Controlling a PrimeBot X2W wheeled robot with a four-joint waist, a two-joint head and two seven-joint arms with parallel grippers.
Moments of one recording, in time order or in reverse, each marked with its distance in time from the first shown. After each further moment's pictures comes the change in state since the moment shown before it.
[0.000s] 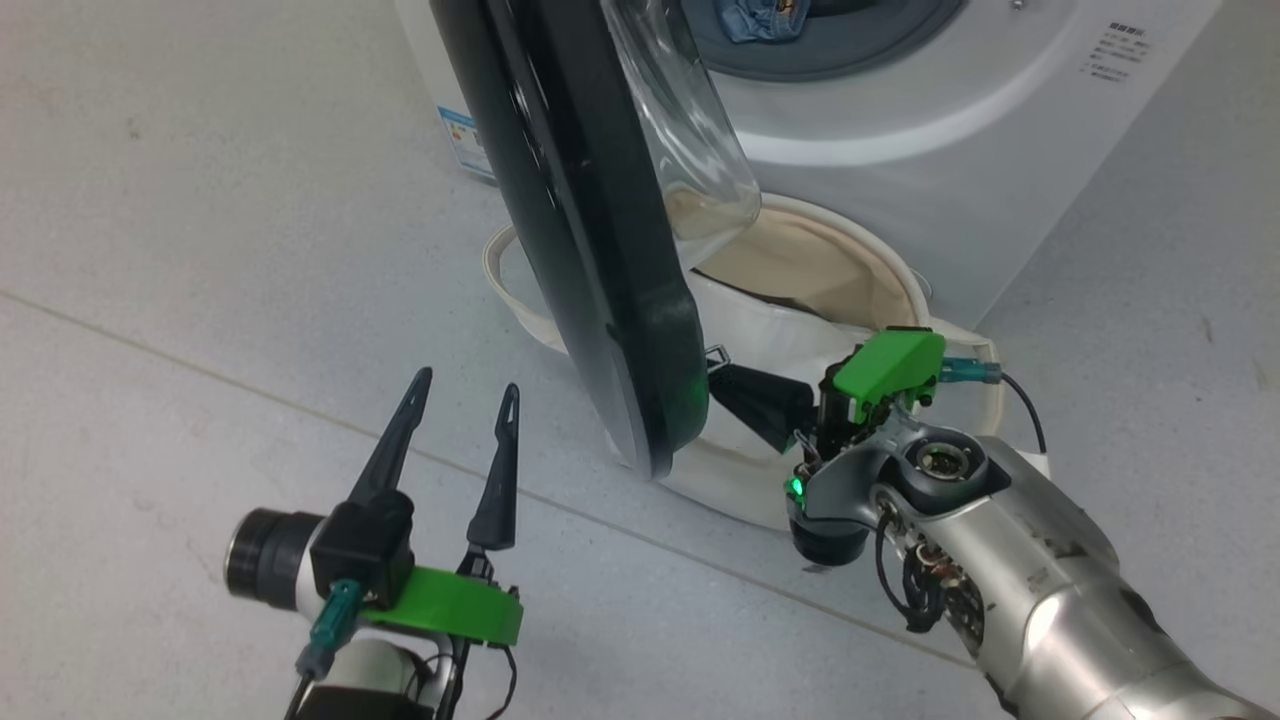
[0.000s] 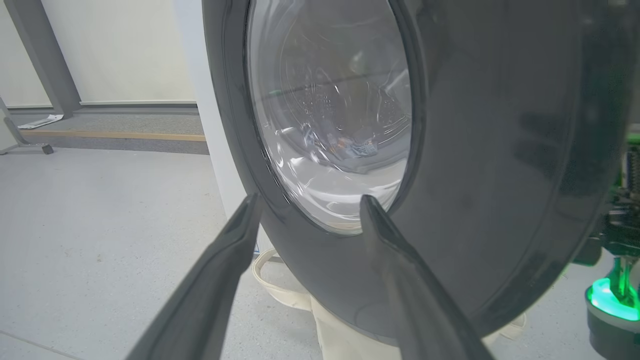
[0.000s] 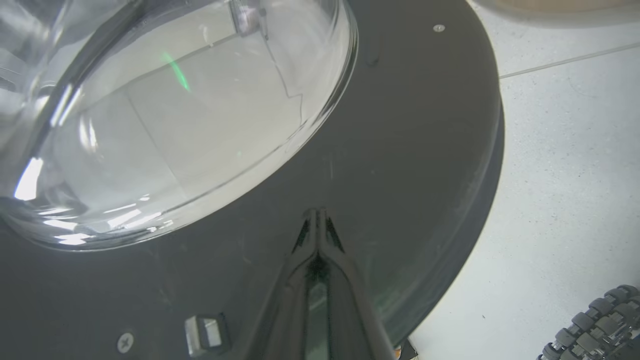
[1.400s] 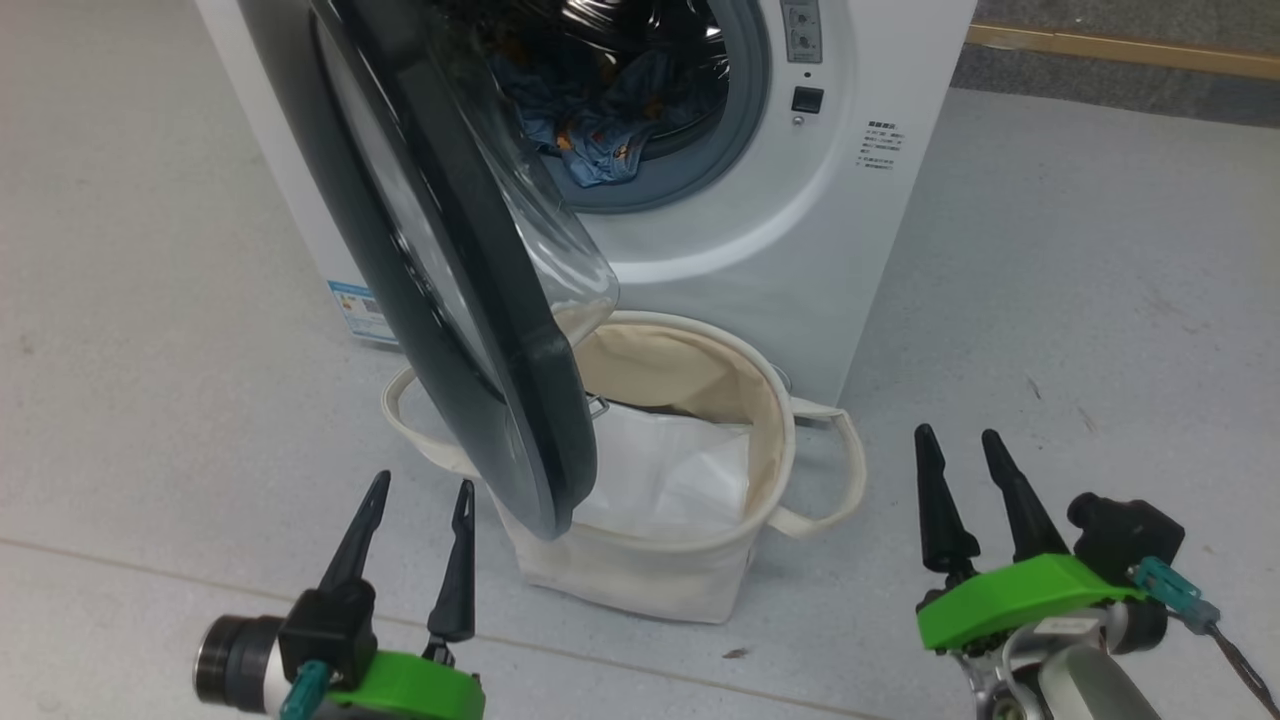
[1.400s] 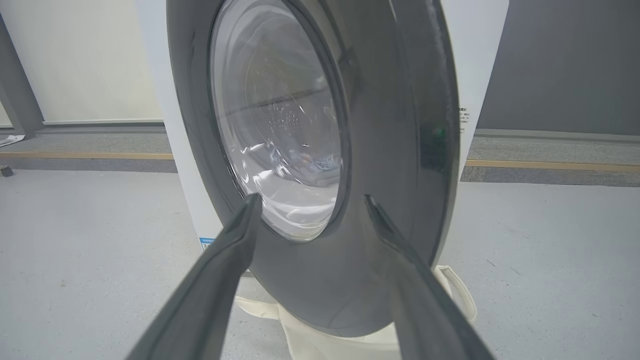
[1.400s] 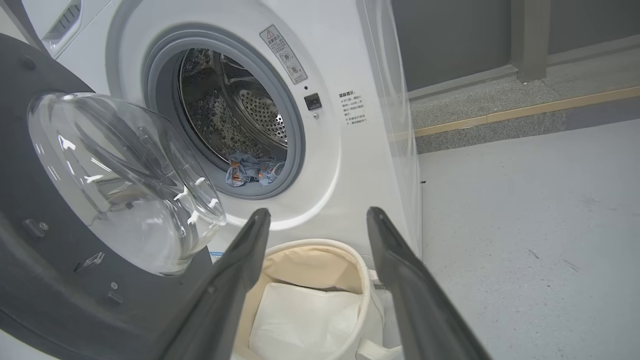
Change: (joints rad) left arm 0.152 0.006 0.081 0.015 0.007 -0.019 0.000; right arm 0.577 -0.050 -0.326 -0.483 -1.478 0.000 -0.727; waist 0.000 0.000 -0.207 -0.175
